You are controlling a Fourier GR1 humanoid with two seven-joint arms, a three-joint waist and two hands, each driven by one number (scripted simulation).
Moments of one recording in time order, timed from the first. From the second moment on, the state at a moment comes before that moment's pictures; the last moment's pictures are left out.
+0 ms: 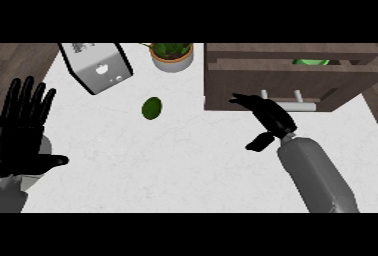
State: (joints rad) left arm -0.11 0.55 -0.08 -1.45 0.82 -0.05 -0.38; right arm -0.53 -0.20 0.15 -0.89 0.82 0.03 -0.33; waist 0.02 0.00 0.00
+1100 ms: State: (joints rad) left arm -0.12 0.50 -0.05 -1.42 0.76 -0.14 -0.36; right arm -0.94 -0.31 -0.04 -0.23 0.79 0.09 -0.66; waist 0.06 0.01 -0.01
